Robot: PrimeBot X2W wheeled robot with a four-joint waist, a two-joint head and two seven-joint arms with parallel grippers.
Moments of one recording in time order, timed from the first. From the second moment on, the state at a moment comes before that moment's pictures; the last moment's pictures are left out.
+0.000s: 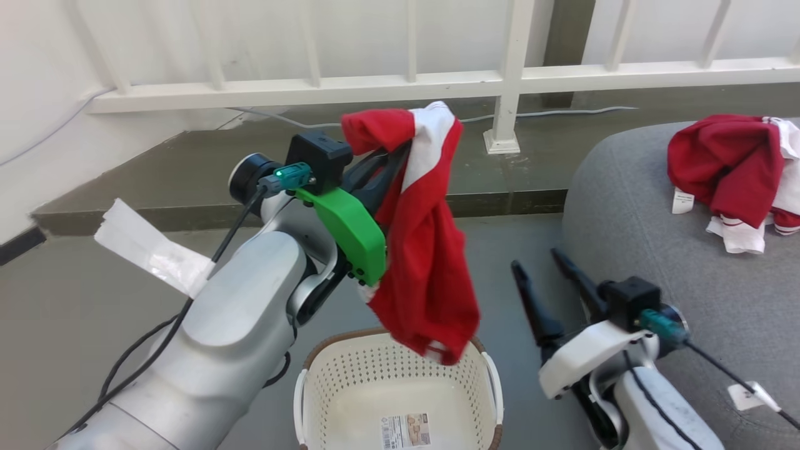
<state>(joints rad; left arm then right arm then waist) -0.77 0.10 -0.85 0.47 -0.67 -0.12 -0.11 -0.14 -0.05 0.31 0.38 0.21 0.11 -0.26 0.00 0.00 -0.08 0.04</state>
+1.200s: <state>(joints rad) -0.77 0.06 -0.93 0.30 -0.68 -0.12 -0.07 -0.34 -0.06 0.55 0.52 0.29 0.12 -0.25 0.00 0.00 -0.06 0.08</state>
